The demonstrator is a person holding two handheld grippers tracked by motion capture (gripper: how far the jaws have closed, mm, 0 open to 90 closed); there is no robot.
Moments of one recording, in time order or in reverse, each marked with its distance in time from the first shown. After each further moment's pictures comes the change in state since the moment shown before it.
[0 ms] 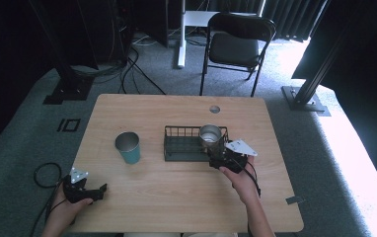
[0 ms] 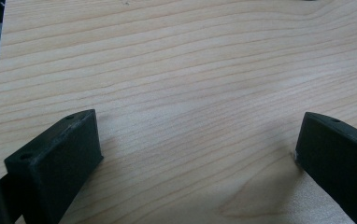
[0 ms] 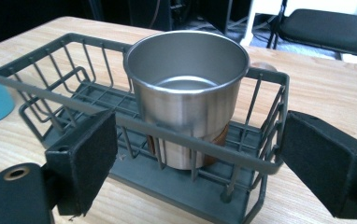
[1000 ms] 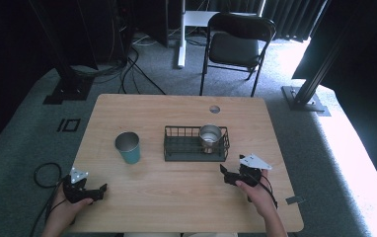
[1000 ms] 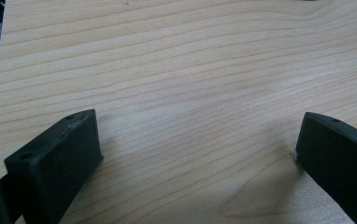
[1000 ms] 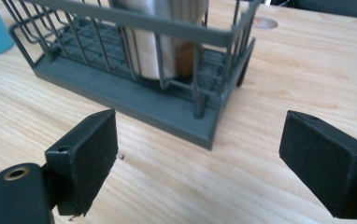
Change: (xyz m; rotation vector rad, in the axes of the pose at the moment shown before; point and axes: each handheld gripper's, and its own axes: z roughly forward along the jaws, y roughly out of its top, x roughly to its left) left arm 0.000 0.000 0.000 -0.001 0.000 0.000; right arm -0.038 -0.053 -0.022 0.069 0.069 -0.034
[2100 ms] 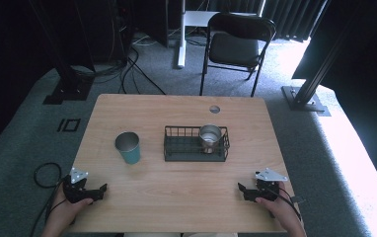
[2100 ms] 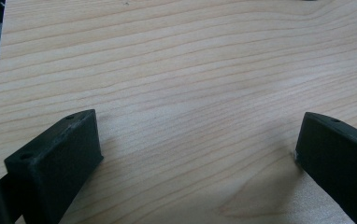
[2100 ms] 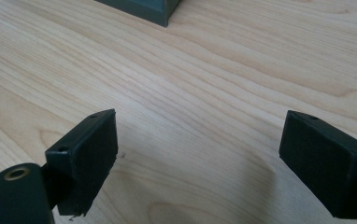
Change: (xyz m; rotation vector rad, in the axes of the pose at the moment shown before) left arm 0.000 0.000 0.000 0.000 0.000 0.003; right arm -0.044 -0.056 -0.031 0.187 0.016 -0.050
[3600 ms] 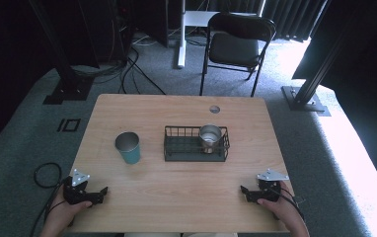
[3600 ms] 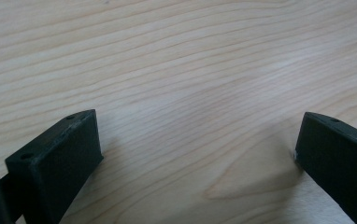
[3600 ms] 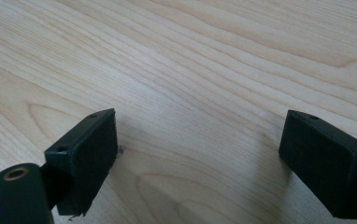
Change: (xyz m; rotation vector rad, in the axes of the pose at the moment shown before) left arm -0.005 -0.002 -0.006 0.004 -0.044 0.072; right arm -0.007 -0.005 -0.002 0.073 0.014 0.013
